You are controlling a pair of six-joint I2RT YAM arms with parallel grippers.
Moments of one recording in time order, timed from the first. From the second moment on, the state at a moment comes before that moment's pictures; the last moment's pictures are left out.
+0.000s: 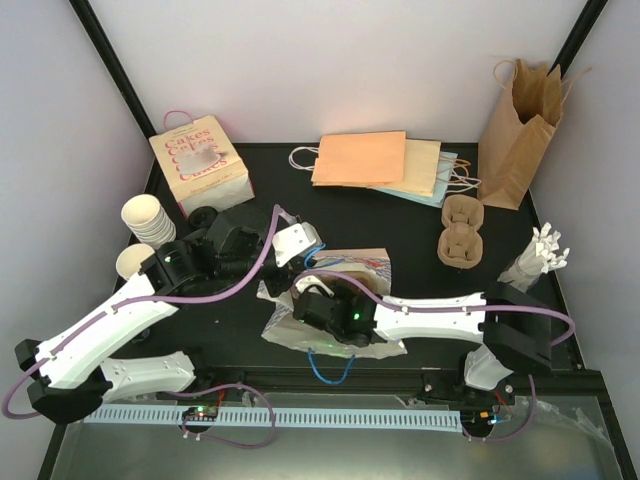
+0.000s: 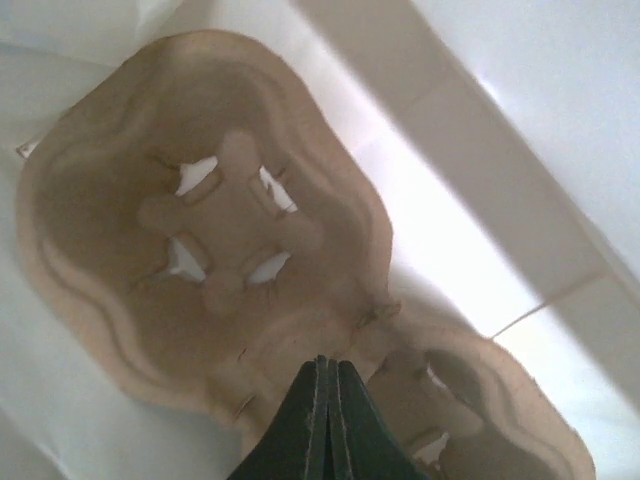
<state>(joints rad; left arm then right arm) -0.93 1.05 1.27 -0.85 0.17 0.09 1.32 1.56 0.96 -0.44 0.64 0.16</state>
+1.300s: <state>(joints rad) -0.76 1.28 1.56 -0.90 0.08 -0.02 1.27 1.23 1.11 -0.60 0.47 0.01</state>
